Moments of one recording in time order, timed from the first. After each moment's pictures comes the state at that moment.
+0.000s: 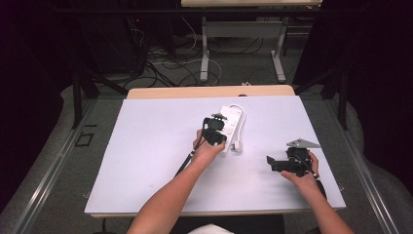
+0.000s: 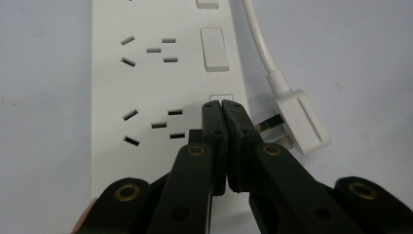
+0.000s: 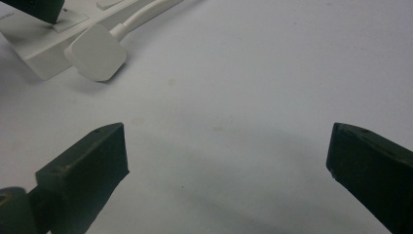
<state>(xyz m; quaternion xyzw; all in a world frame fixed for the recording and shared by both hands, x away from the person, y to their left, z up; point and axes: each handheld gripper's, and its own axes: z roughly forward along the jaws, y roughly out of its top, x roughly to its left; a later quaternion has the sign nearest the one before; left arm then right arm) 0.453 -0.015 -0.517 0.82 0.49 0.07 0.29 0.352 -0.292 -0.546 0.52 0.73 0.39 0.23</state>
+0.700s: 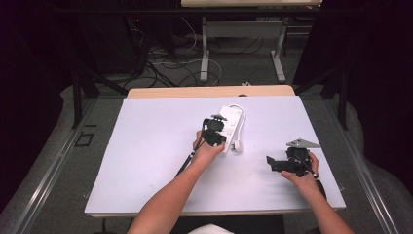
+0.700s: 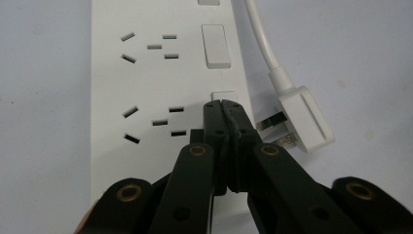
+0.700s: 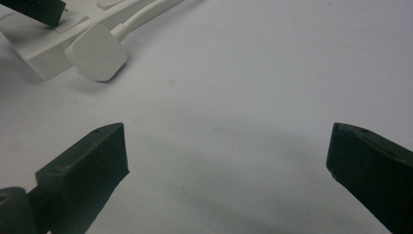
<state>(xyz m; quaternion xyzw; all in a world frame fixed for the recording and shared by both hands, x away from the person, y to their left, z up) 0.451 -0.014 -0.520 0.82 0.49 0.07 0.30 0.352 -0.291 -0.545 0.52 0.73 0.39 0.23</state>
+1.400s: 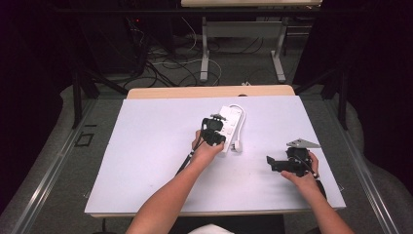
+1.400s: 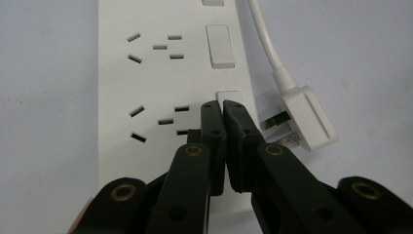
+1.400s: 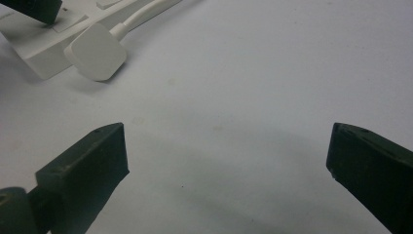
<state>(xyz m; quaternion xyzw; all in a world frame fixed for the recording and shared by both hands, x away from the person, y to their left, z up) 0.452 -0.011 -0.518 0.82 0.49 0.07 0.30 0.352 -0.292 -0.546 0.52 0.73 0.39 0.23</state>
